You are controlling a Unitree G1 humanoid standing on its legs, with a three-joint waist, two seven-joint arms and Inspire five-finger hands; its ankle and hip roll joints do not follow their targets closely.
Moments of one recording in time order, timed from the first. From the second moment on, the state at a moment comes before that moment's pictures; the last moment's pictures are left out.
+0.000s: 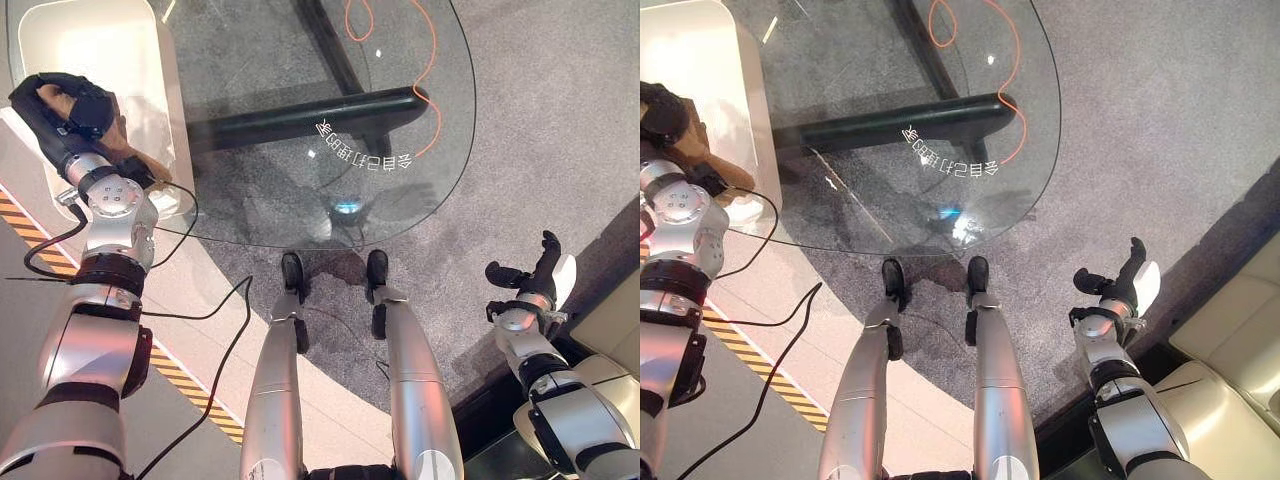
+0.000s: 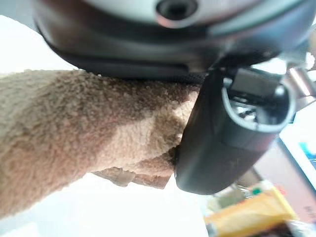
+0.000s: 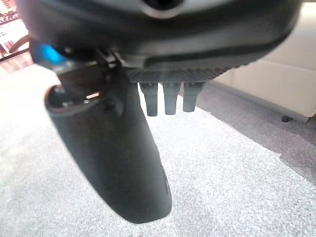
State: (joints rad) left arm -1.06 0.70 -0.22 1.03 -0.60 -0.24 0.68; right arm -0.62 -0.50 0.29 1.16 0.28 -0.24 -0.68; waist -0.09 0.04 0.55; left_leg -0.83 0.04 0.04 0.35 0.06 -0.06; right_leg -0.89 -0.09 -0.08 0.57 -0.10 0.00
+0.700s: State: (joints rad) left arm -1.13 0.73 -0.27 1.08 -0.51 -0.08 0.69; right arm -0.66 -0.50 0.30 1.16 0.28 -0.24 -0.68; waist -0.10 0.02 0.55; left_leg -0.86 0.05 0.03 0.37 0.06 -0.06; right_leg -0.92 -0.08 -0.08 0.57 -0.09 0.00
